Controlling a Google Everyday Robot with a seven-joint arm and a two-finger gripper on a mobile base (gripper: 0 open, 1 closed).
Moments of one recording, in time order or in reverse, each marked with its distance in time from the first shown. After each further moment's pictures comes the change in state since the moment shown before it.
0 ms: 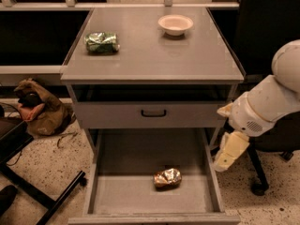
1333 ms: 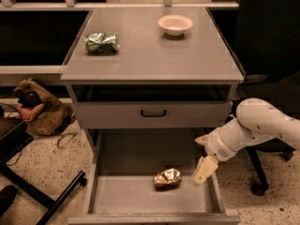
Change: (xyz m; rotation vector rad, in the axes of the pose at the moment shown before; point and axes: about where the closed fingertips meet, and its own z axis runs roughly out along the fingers) arm 0.034 -0.020 0.173 -0.163 -0.150 0.057
